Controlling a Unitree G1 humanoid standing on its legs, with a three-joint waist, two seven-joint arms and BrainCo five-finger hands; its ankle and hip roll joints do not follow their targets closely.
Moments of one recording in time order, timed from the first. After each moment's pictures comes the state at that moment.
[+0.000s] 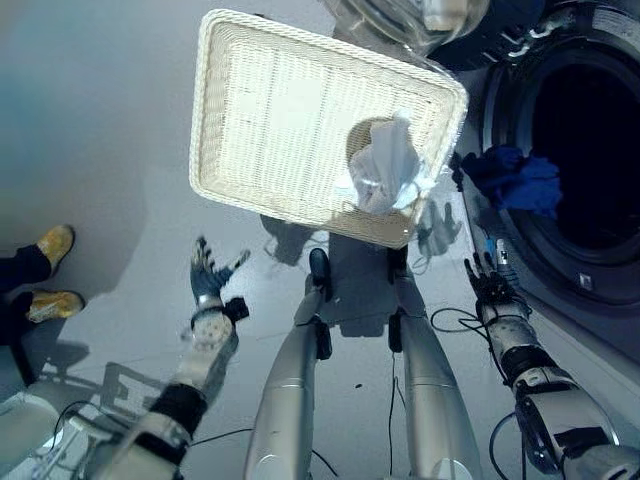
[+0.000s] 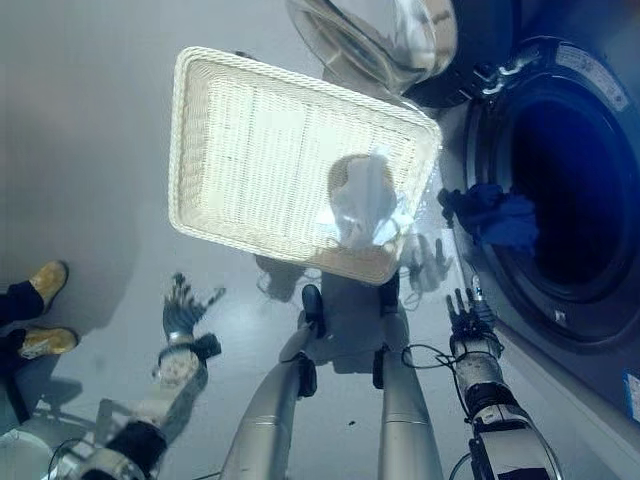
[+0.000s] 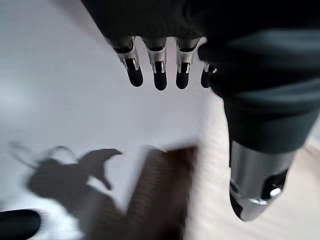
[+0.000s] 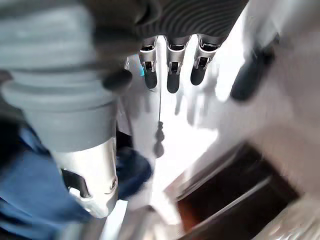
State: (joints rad) left arm -0.25 0.33 -0.32 0.62 -0.62 -0.39 0.56; right arm -0.59 -0.37 -0.01 1.02 1.40 -0.22 -0.02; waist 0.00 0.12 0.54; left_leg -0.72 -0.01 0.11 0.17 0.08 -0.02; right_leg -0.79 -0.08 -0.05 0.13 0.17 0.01
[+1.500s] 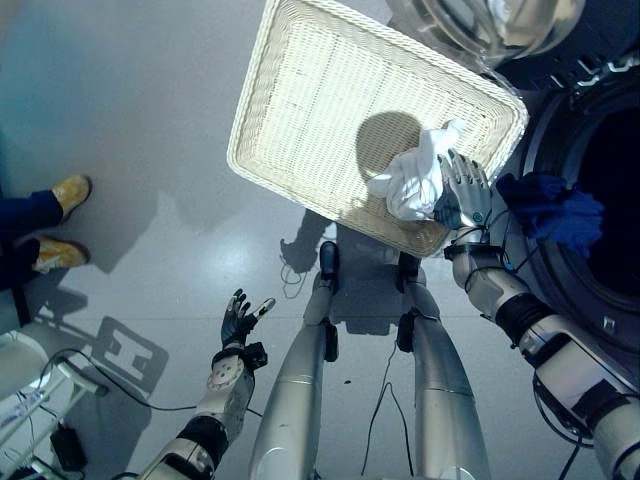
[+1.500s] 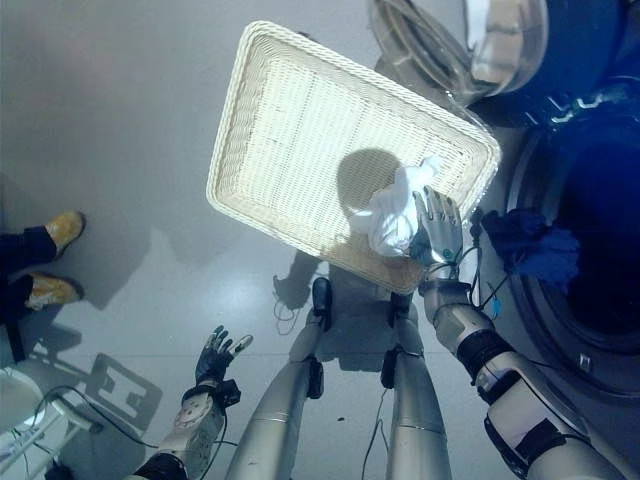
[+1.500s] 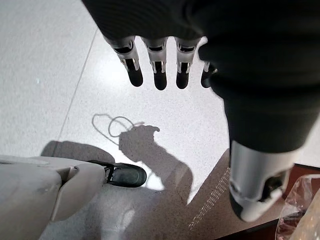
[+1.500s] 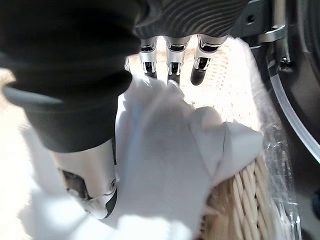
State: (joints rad) left arm -0.29 0.25 -0.38 0.86 -0.74 -0.37 0.24; right arm -0.85 -0.53 0.64 0.90 -0.45 0.13 -0.81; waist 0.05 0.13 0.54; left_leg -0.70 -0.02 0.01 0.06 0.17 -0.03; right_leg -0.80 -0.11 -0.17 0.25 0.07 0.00
